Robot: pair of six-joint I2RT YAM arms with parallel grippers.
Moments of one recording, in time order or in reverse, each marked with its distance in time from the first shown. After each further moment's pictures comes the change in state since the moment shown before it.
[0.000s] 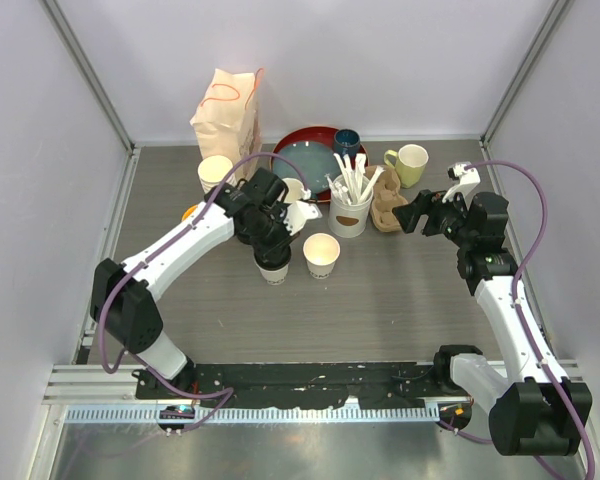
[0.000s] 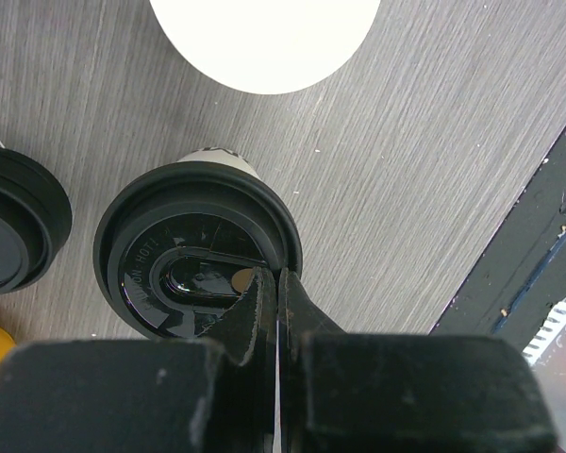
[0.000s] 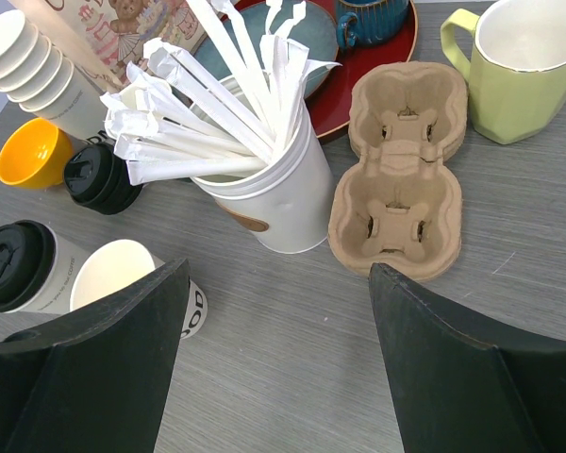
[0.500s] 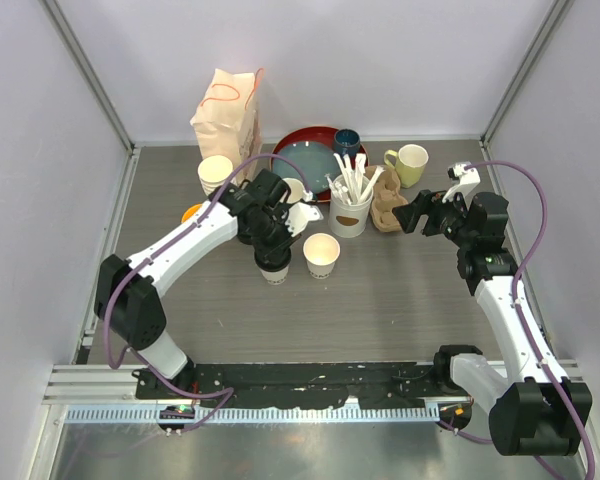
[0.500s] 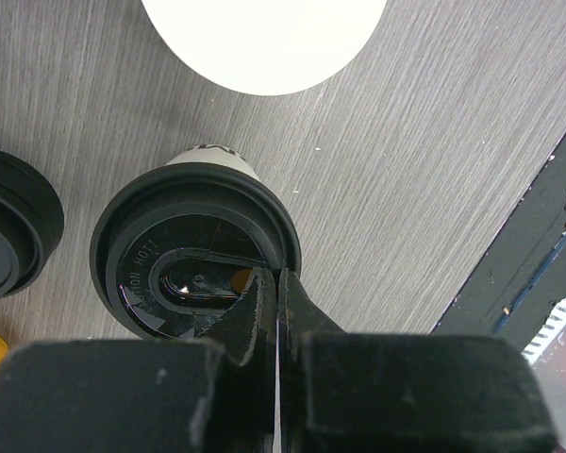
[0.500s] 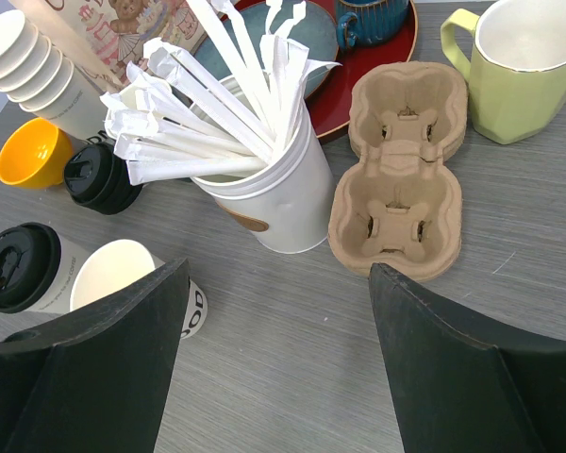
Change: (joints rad) left arm -0.005 0.024 0.002 0.001 -0.002 0.004; right arm 0.000 0.000 0.000 0.000 0.000 0.000
